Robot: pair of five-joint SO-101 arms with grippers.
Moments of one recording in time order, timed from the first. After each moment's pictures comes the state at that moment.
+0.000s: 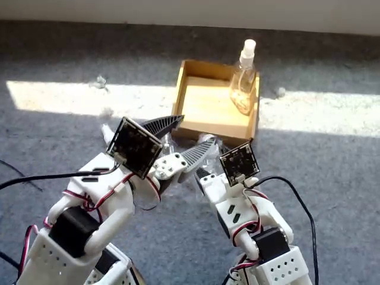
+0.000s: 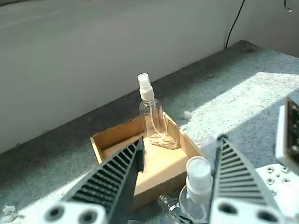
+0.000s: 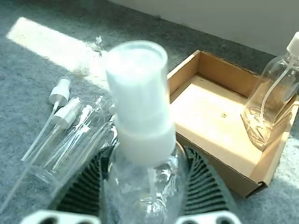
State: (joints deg) left arm 30.6 -66.3 40.8 48.5 -0.9; right arm -28.3 -85.8 80.8 37.0 7.3
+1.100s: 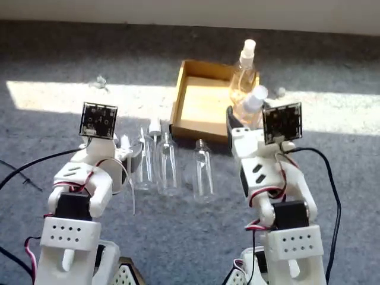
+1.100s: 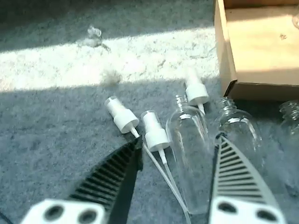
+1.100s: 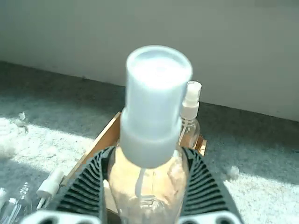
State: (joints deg) left arm -0.6 -65.5 62.7 51.6 1.8; right arm -12.7 -64.0 55.0 29.1 7.3
